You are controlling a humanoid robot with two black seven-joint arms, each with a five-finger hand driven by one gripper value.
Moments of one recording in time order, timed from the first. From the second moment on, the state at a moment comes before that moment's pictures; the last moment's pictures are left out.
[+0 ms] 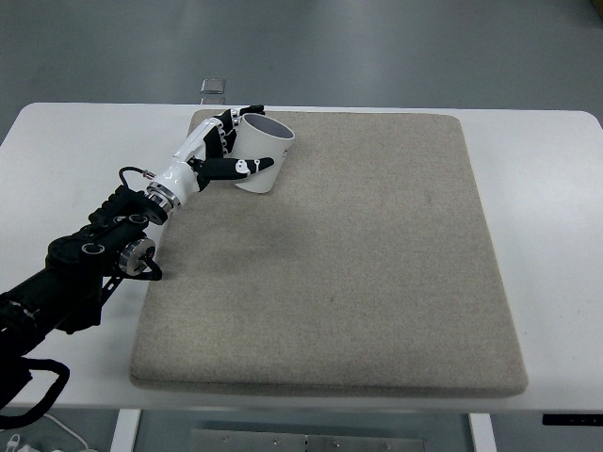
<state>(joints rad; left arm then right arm) -0.78 0.12 -0.63 -0.49 0.68 -0.20 -0.61 0.01 0.00 -0.05 0.17 0.00 -0.01 -0.11</state>
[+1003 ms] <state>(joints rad) -0.79 0.13 -0.65 -0.52 0.67 -0.21 -0.61 0.01 0.00 -0.05 0.17 0.00 -0.01 -0.11</state>
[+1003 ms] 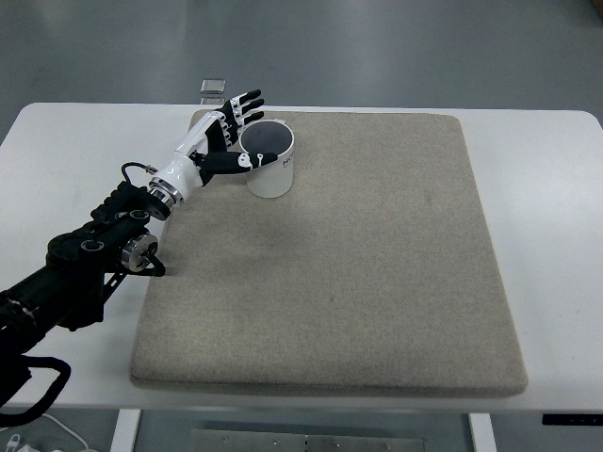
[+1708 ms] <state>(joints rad) -1.02 0.14 -0.64 -0.51 0.46 -0.21 -0.61 0.01 0.00 -0.05 0.17 0.00 -0.01 -0.11</state>
